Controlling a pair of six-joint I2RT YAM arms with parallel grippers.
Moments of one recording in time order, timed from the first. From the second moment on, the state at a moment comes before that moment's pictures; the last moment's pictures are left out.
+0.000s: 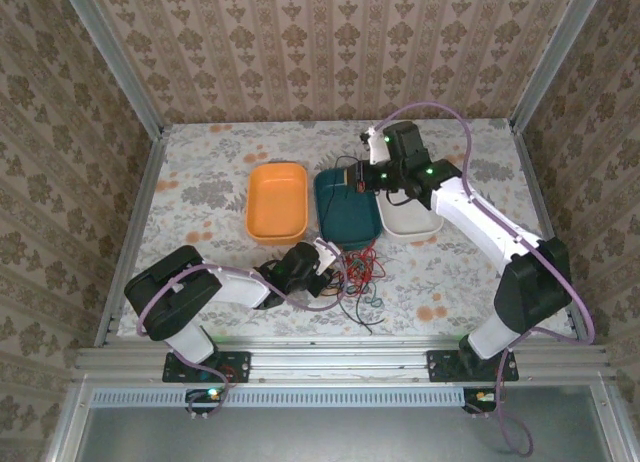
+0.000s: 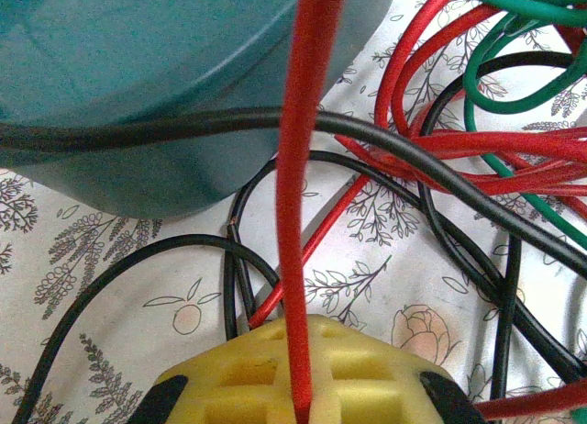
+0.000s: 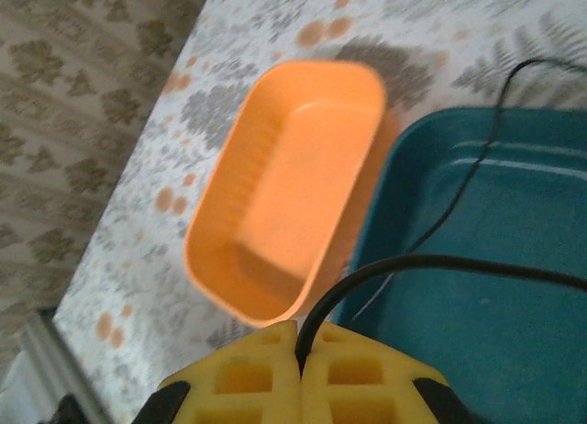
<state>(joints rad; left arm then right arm) -0.96 1.62 0.51 0.40 -0.05 -0.02 0.43 1.59 1.37 -0.44 -0.42 0.40</state>
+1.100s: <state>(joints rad) -0.91 1.47 0.27 0.58 0.03 -0.02 0.45 1.84 1.35 -0.47 -0.29 0.56</state>
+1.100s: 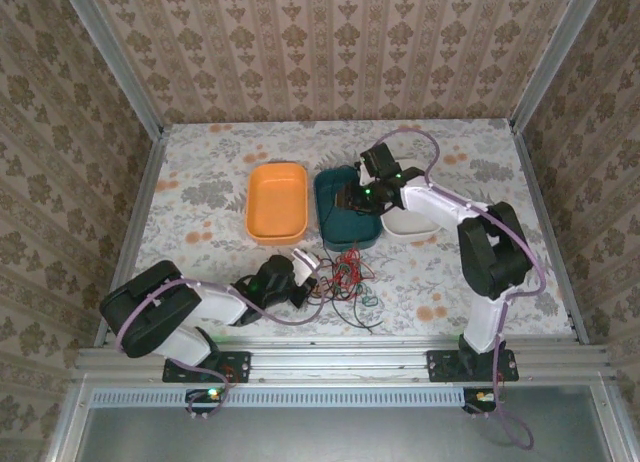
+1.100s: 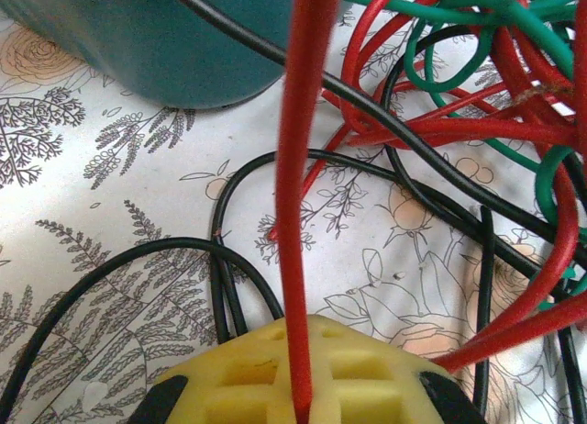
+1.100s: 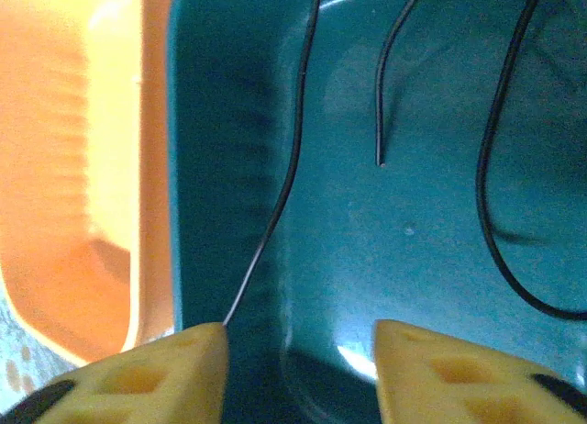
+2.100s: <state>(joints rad) -0.90 1.44 0.23 0.63 0.07 -0.01 0.73 1.80 1.27 -0.67 -0.28 0.32</state>
